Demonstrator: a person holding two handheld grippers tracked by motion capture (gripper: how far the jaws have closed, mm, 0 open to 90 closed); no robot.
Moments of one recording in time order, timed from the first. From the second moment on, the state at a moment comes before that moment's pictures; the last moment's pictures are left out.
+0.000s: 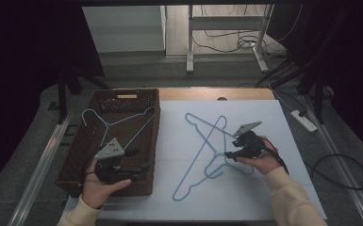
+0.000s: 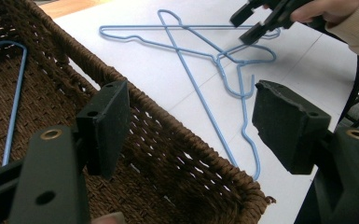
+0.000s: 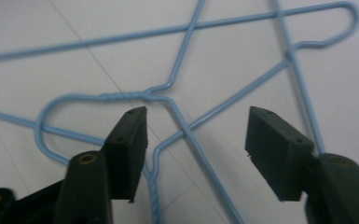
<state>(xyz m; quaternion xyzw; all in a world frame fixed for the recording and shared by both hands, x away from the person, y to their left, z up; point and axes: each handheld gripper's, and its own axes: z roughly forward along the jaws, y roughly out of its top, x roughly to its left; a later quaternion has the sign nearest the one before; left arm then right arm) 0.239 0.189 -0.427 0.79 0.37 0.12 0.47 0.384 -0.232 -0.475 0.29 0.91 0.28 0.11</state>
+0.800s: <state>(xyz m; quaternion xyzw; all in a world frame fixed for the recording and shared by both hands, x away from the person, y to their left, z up) 0.239 0.188 -0.427 0.79 0.36 0.11 0.47 0.410 -0.178 -0.492 0.12 0.98 0.12 0.08</state>
